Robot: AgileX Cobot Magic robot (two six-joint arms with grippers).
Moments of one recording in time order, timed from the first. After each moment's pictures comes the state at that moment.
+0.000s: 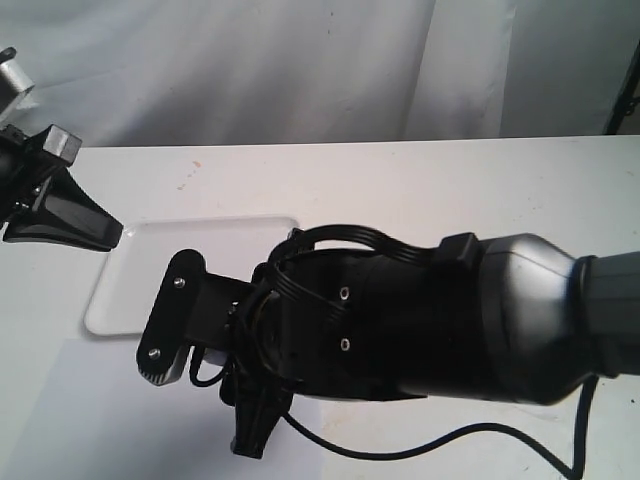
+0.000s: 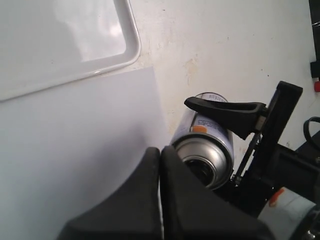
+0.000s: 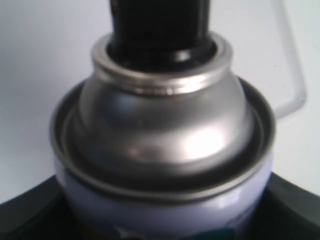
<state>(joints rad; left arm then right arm) 0.00 1.51 -1.11 -0.77 1.21 0.44 1.18 1.81 -1.11 -0.74 0.50 0.23</state>
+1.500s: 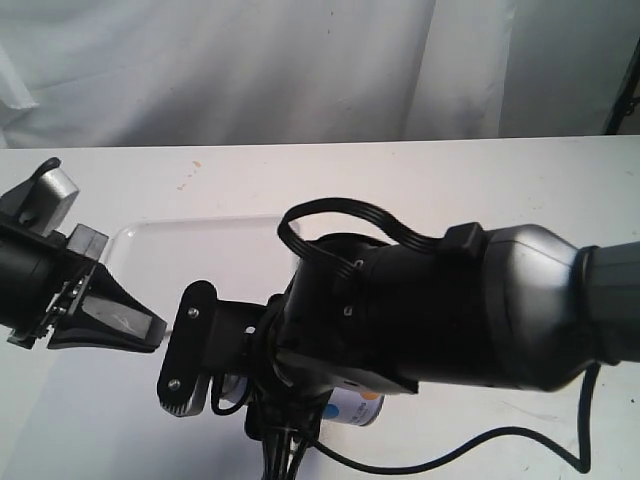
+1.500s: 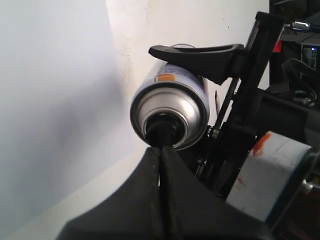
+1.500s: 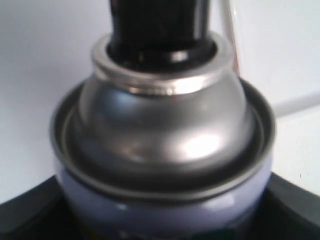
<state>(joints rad) -0.03 1.52 -0.82 -0.99 1.22 0.62 1.16 1.81 -1.11 -0.44 0.59 -0.12</state>
